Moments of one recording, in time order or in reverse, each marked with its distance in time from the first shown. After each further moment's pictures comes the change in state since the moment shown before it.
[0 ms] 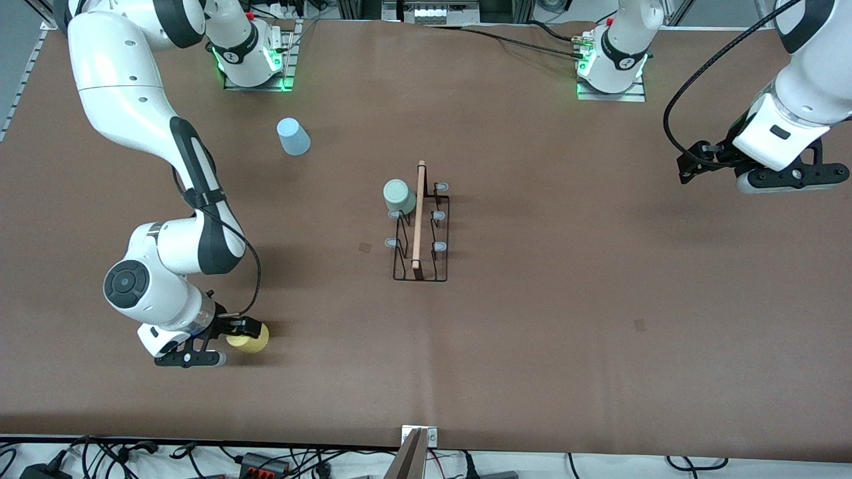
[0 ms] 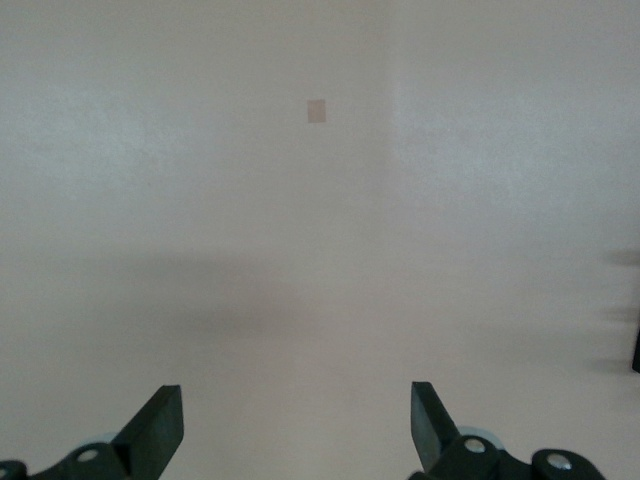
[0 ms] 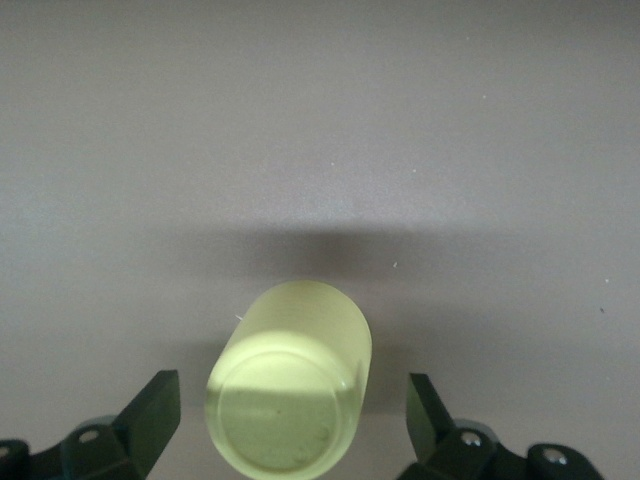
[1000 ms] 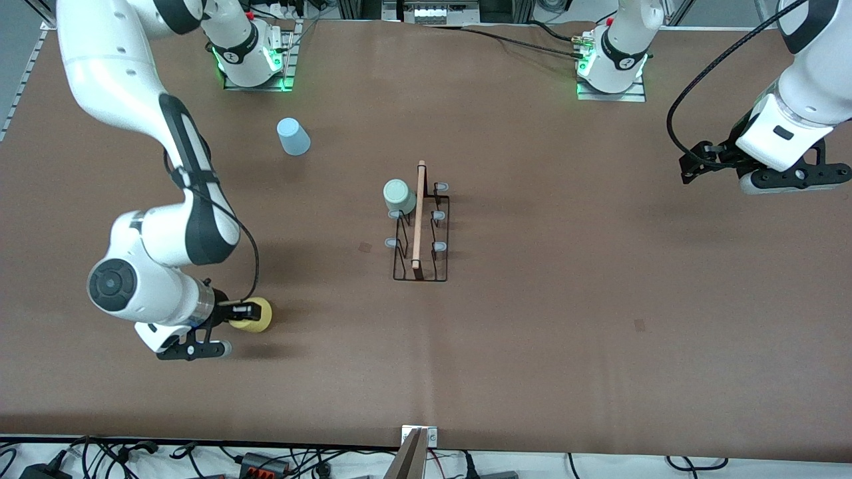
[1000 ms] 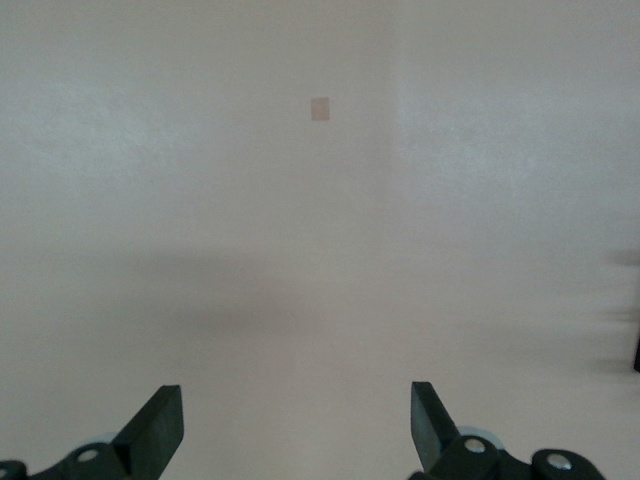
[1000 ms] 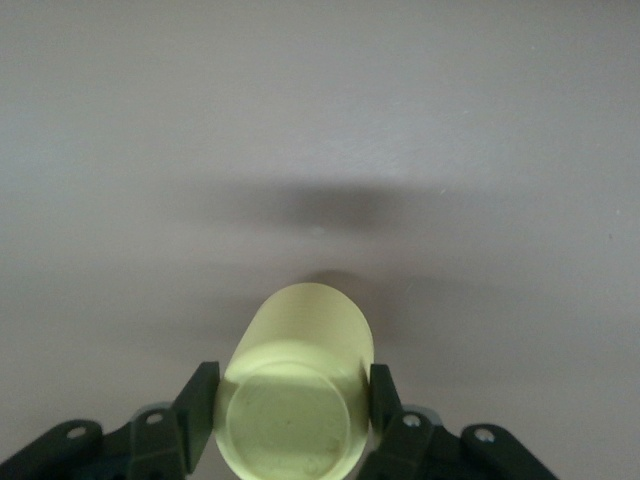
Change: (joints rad) left arm 0.004 0.001 0.002 0.002 0.000 -0.009 0.000; right arm 0.003 -0.117 0.069 0.064 0.001 -0.317 -0.004
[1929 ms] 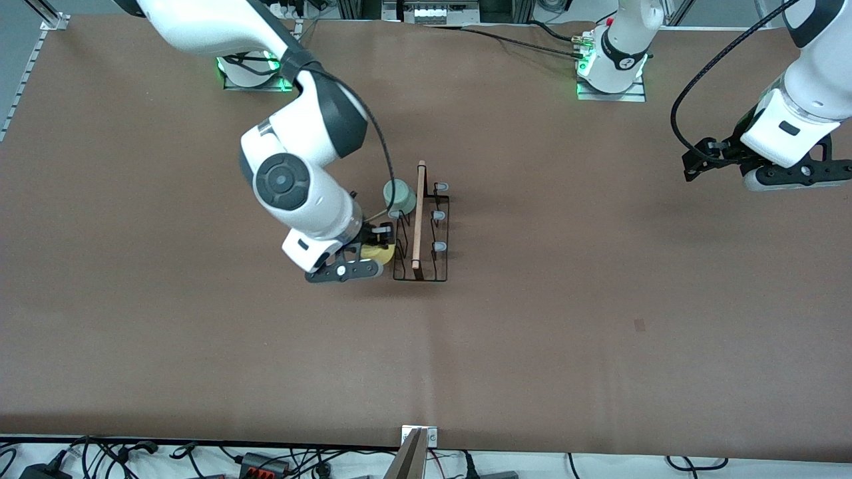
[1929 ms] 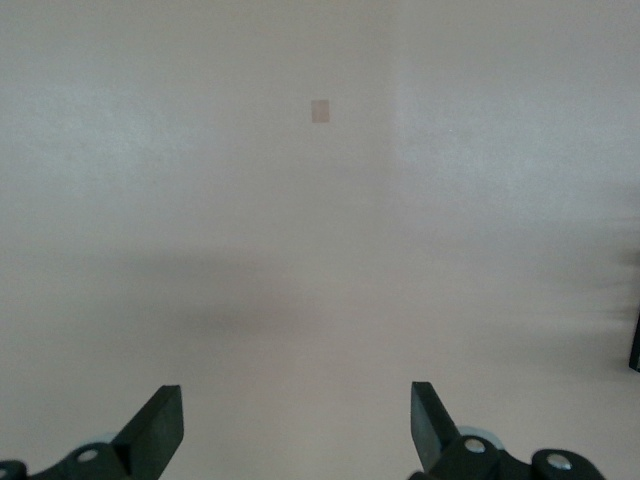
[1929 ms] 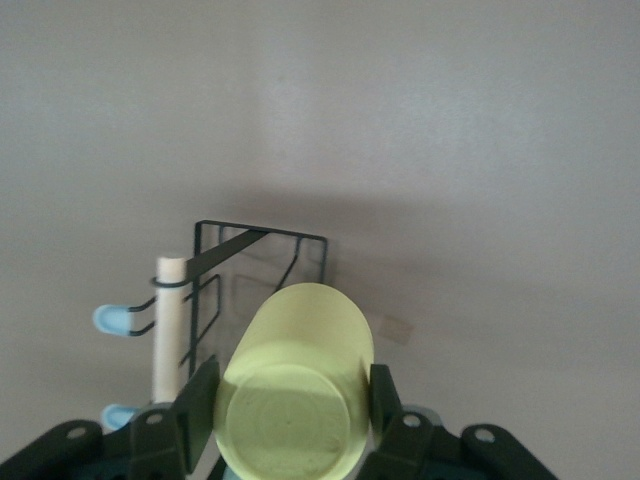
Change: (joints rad) left arm 0.000 0.000 0.000 0.023 0.000 -0.019 0.001; right arm 0.292 -0.094 0.139 -0.009 -0.017 -0.060 0.411
